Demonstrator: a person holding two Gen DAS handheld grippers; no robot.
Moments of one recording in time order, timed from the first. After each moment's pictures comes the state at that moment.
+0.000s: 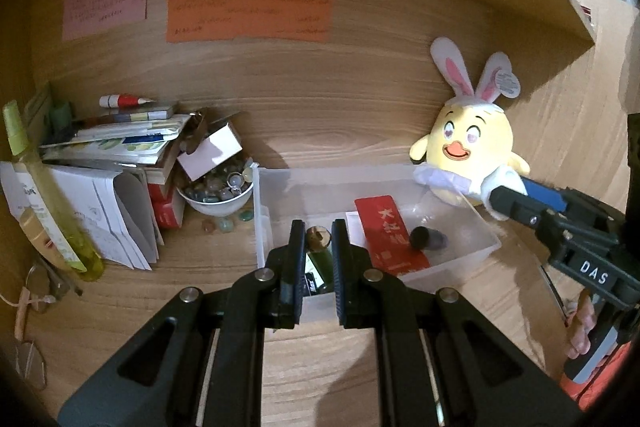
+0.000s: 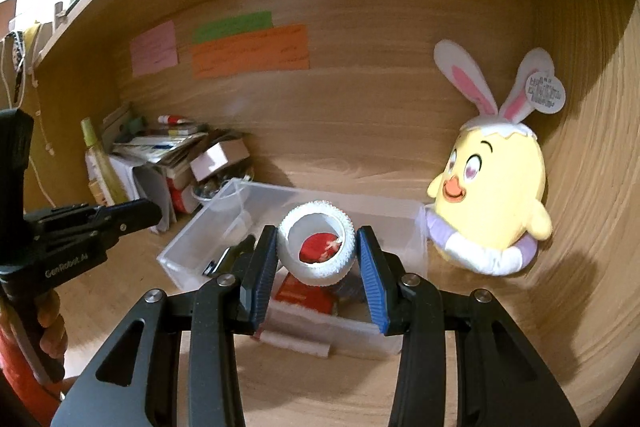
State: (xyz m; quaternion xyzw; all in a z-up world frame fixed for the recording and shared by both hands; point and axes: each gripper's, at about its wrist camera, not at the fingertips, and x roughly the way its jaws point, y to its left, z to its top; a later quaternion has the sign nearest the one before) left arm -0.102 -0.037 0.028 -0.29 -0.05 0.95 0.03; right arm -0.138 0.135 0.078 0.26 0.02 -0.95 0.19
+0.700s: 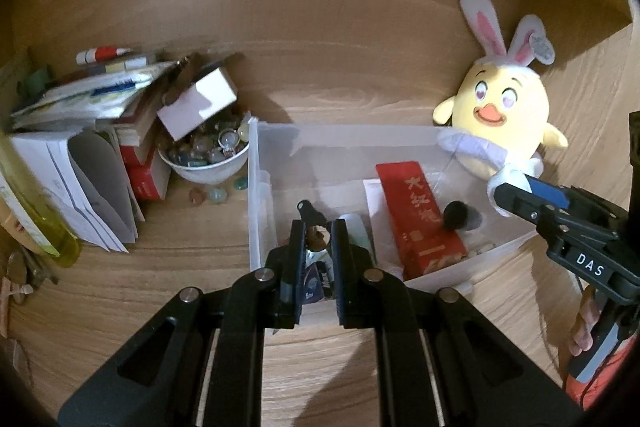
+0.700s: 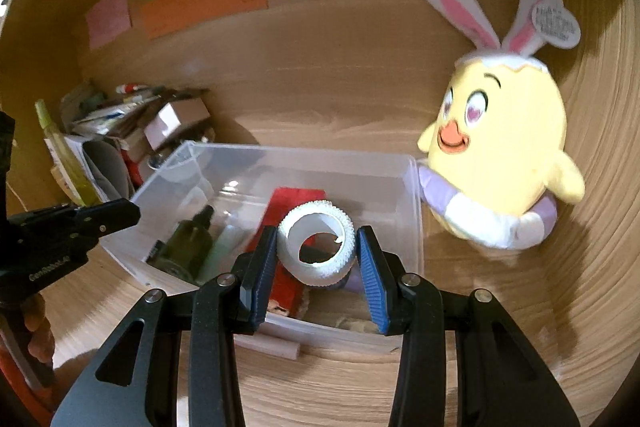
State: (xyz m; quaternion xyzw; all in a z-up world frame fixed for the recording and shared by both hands) left arm -0.144 -0.035 -0.016 -0.36 -0.06 0.93 0.02; right arm -0.183 0.142 0.028 0.33 0.02 -0.93 0.16
